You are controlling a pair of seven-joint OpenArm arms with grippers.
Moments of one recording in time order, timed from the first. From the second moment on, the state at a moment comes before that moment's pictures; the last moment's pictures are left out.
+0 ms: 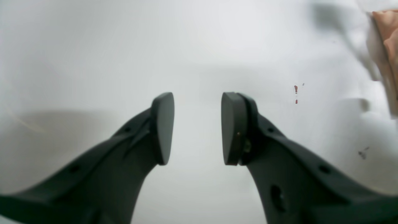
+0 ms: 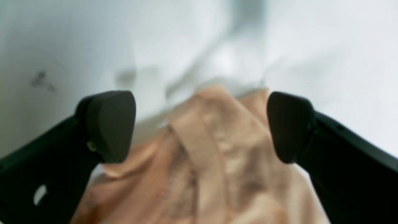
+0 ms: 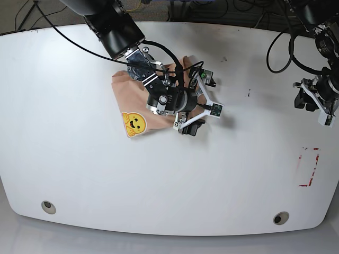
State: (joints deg) left arm 3.3 -20.4 -38.0 96.7 -37.0 -41.8 72.9; right arm 12.9 0.0 -33.3 84.4 0.2 40.6 -51.9
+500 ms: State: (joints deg) left arm 3.4 -19.8 -38.0 96.7 -36.9 -41.8 72.9; right arm 14.4 0.3 -28.2 76.6 -0.3 40.6 -45.9
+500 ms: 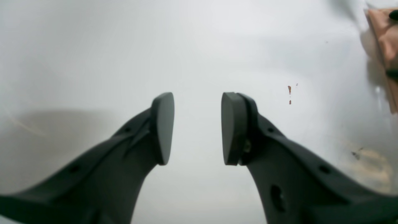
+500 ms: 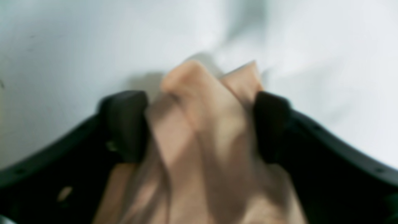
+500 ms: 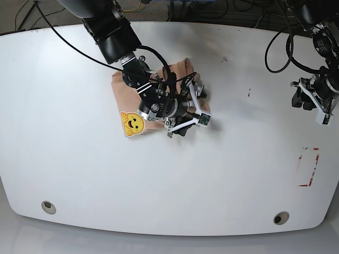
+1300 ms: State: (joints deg) left arm 2.8 -19.7 -38.0 93.7 -36.9 -41.8 72.9; right arm 14.3 0.3 -26.3 80.6 -0.2 40.6 -46.0
